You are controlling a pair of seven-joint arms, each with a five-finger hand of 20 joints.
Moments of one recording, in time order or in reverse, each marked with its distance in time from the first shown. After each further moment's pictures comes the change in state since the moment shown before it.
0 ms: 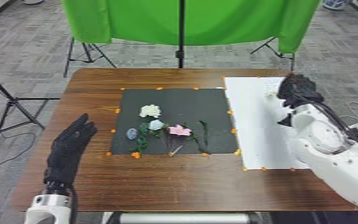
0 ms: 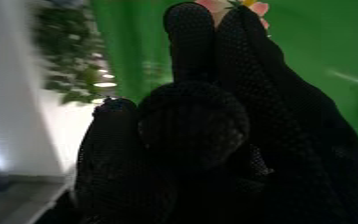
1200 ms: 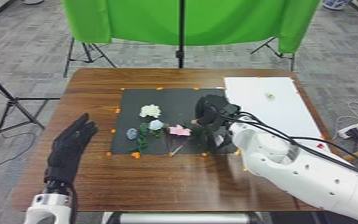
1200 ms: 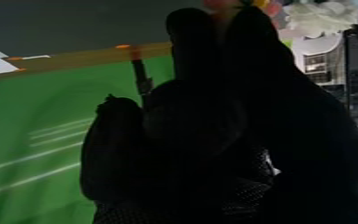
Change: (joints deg) left arm -0.3 0.3 0.2 0.0 0.0 0.1 -0.3; right arm 13.2 -6.9 -23.3 -7.2 6.6 -9.6 -15.5
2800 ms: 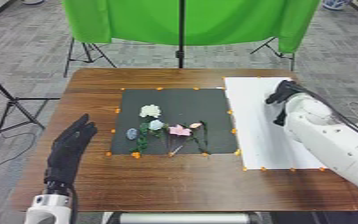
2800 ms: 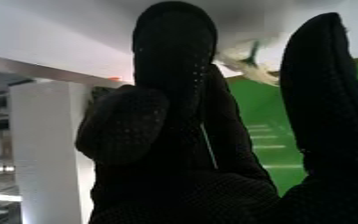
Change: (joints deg) left arm 0.2 -0.2 0.0 0.0 0.0 0.0 0.1; right arm 0.0 -1.3 18.0 25.0 7.5 -8.7 17.6
